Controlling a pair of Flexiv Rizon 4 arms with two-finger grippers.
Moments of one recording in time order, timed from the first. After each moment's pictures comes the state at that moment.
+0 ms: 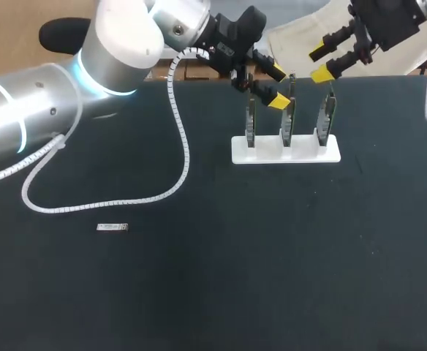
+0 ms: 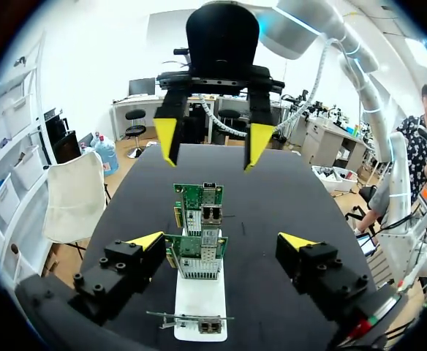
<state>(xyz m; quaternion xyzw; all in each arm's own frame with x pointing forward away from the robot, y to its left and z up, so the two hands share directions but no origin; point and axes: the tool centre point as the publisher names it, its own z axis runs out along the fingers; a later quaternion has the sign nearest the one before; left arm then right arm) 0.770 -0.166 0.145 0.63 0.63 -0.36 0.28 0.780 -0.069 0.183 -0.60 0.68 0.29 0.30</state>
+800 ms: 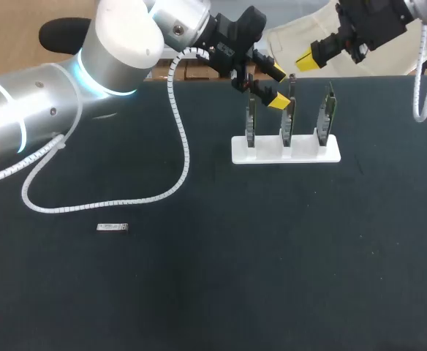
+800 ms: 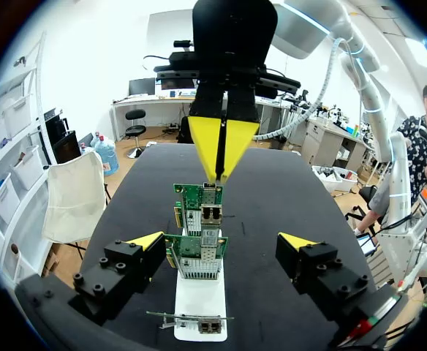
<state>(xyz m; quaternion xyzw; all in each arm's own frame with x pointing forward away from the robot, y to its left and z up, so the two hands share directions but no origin) 0.770 -0.166 0.145 0.63 0.63 -0.36 0.28 0.776 -0.040 0.190 -0.61 0.66 0.29 0.31</state>
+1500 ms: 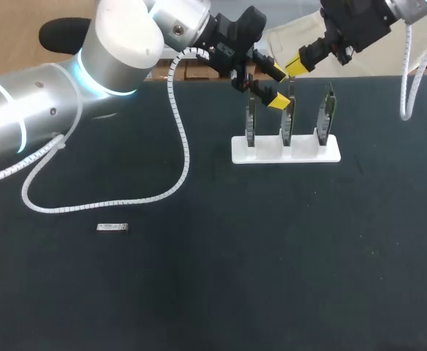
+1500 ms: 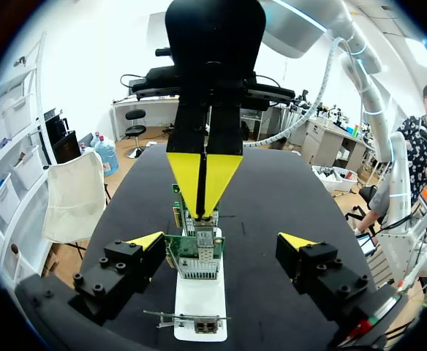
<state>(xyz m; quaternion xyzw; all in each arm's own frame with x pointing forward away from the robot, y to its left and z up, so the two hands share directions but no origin) 0.770 -0.166 0.145 0.63 0.63 -0.36 0.28 0.784 -0.029 0.173 -0.62 0.67 0.30 0.29</state>
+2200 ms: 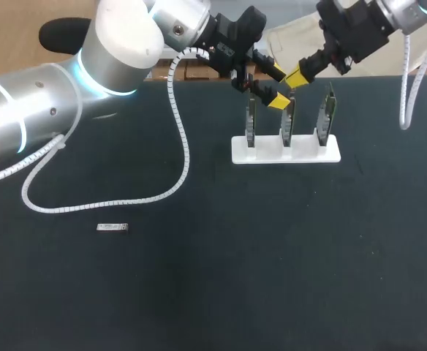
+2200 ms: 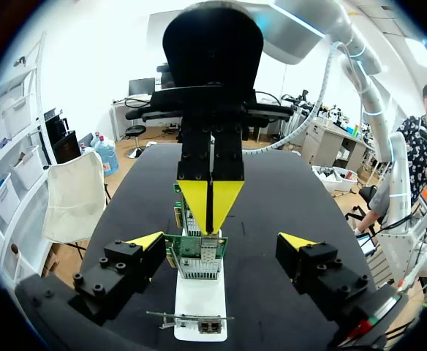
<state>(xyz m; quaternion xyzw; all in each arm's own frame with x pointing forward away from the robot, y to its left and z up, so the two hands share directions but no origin) 0.770 -0.166 0.145 0.63 0.63 -0.36 0.28 0.777 -0.031 0.153 -0.61 0.68 0.31 0.27</state>
